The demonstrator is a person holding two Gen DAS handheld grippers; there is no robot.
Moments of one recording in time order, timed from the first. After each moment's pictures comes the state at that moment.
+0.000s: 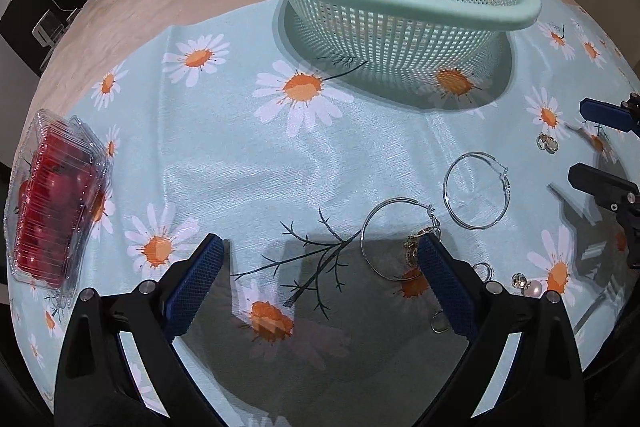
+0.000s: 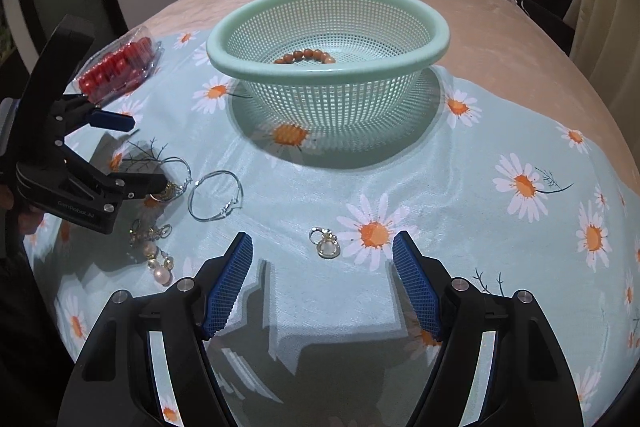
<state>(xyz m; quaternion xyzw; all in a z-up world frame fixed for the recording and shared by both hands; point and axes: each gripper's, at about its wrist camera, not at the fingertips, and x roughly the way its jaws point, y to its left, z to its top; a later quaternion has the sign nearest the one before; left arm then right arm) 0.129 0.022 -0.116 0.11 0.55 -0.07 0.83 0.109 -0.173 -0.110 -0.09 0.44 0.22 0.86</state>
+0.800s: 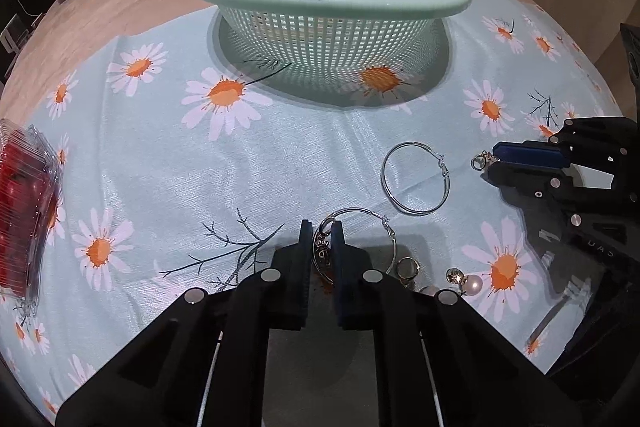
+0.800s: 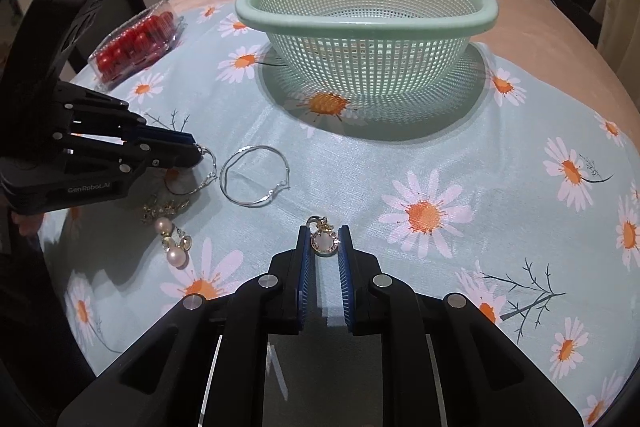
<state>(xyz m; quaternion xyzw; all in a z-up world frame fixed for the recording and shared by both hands) 0.115 -0.016 -0.121 0.08 0.54 -0.15 0.82 0.101 -0.161 -0.120 -0.09 0.46 0.27 0.84</state>
